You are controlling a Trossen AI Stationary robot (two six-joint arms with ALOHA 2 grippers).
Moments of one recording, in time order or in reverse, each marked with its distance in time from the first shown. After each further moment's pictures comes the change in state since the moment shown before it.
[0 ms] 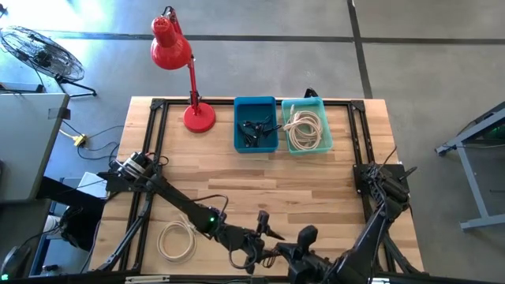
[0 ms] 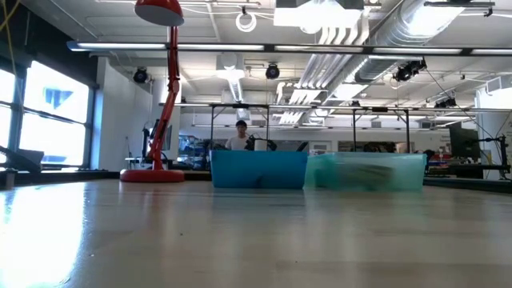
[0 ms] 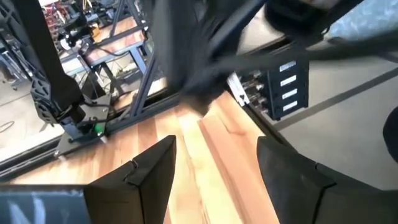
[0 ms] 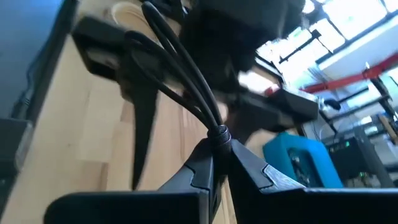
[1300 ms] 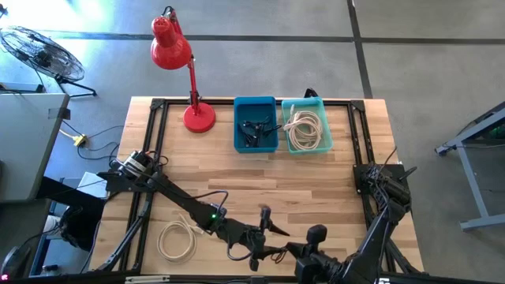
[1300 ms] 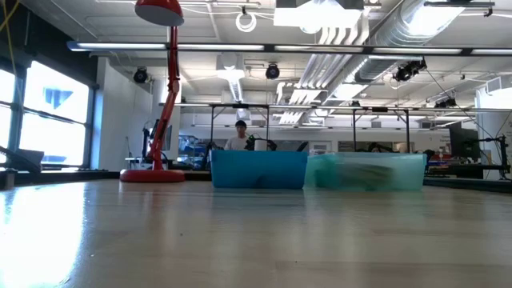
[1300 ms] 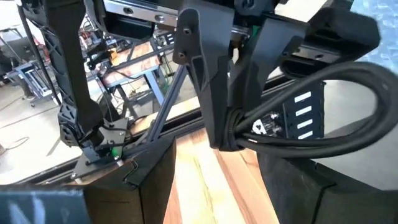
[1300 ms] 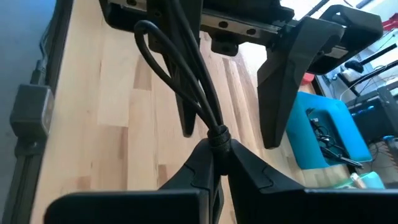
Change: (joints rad) left arm 0.025 -0.004 0.002 0.124 0.006 0.037; right arm 0.037 0.002 -0.002 -0.198 -0.113 0.298
